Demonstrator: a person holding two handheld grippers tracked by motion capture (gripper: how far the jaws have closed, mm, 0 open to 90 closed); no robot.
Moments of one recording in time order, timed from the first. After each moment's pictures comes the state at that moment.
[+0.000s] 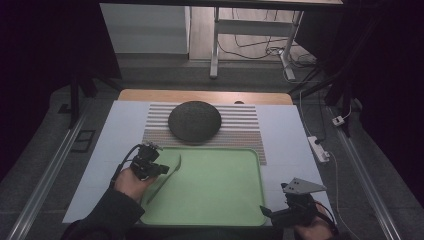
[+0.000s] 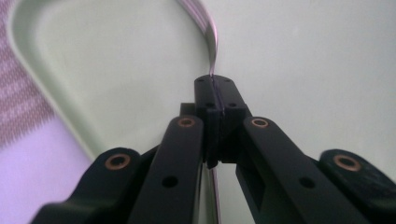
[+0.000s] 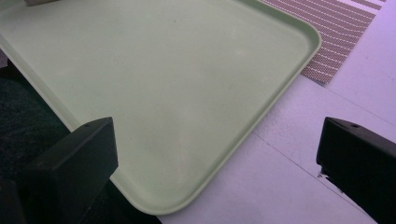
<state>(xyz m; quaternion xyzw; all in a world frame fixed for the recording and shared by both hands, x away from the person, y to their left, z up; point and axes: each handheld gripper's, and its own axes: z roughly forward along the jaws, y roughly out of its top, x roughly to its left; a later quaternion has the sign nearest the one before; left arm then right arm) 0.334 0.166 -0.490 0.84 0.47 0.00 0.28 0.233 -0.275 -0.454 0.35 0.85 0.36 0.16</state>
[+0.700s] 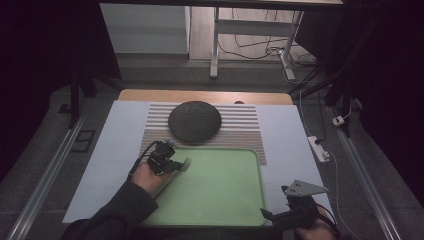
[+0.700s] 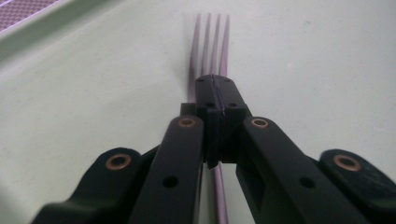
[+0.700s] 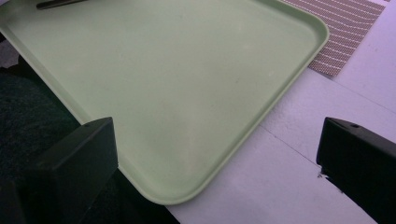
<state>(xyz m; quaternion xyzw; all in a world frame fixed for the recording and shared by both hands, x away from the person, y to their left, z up) 0.354 0.129 -0.503 0.86 0.43 -0.01 0.28 0.229 -0.277 -0.455 0.35 0.85 0.37 0.14</state>
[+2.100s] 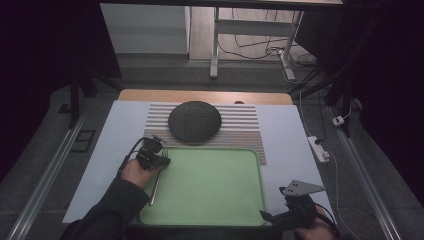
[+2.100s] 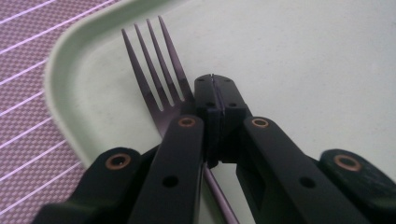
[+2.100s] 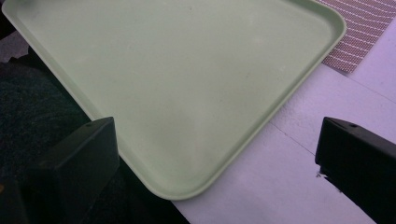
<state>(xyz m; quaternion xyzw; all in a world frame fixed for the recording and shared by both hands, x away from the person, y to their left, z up) 0.371 0.172 -0.516 0.83 0.49 0.01 0.25 0.231 -0.275 -0.456 0.34 0.86 0.36 0.12</state>
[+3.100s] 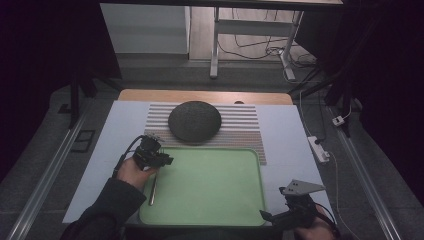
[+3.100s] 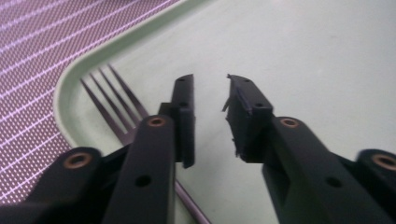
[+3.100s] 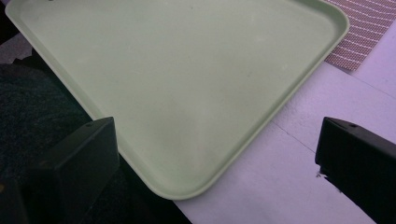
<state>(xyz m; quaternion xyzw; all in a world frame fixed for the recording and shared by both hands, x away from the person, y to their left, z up) 0.355 0.172 -0.489 0.84 0.44 0.03 0.30 0.232 -0.276 -0.456 0.34 0.86 0.36 0.11</state>
